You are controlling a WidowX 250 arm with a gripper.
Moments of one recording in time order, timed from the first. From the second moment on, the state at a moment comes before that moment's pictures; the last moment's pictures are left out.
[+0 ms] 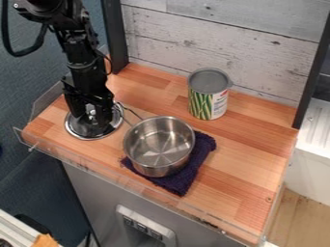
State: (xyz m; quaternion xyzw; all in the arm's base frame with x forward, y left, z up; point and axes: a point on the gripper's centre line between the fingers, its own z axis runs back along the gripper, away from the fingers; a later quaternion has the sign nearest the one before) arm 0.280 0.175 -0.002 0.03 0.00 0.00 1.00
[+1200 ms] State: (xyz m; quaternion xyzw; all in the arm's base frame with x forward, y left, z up) arm 0.287 0.182 -0.004 0.04 -0.02 0.01 1.00
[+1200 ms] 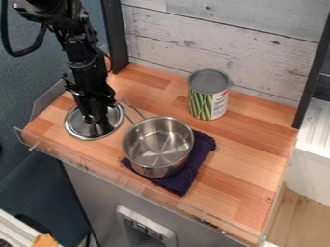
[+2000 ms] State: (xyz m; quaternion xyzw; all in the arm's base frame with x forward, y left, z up) arm 0.277 0.185 0.086 0.05 -0.07 0.09 0.99
